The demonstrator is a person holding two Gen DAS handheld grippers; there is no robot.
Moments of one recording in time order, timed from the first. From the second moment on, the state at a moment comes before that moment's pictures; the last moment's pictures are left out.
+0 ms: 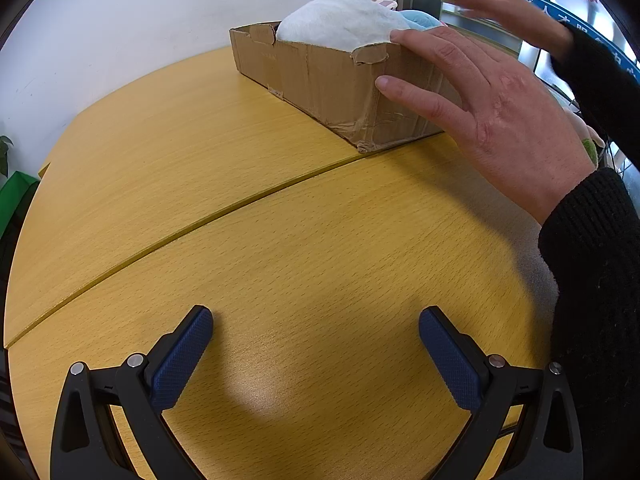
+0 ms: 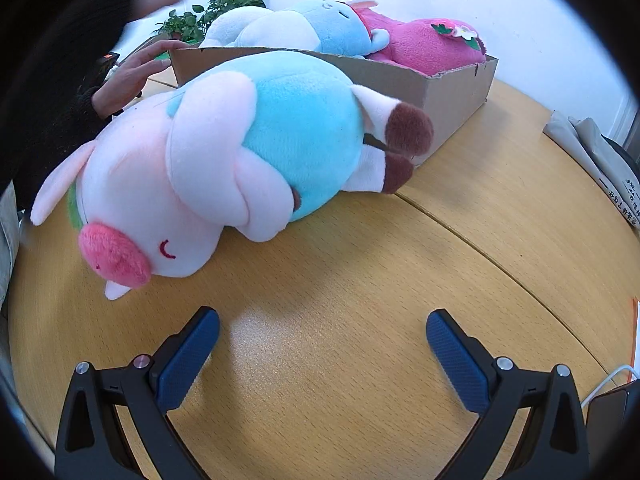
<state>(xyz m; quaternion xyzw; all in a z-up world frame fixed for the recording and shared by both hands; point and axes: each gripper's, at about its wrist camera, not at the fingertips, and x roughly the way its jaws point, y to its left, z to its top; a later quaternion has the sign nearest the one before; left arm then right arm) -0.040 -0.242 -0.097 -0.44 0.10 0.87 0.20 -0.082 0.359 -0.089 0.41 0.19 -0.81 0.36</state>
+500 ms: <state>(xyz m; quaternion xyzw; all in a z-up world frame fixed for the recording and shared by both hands) -0.038 -0.241 -0.098 -0.44 0.10 0.87 0.20 -0.083 0.358 -0.088 0.41 0.19 -0.81 0.36</state>
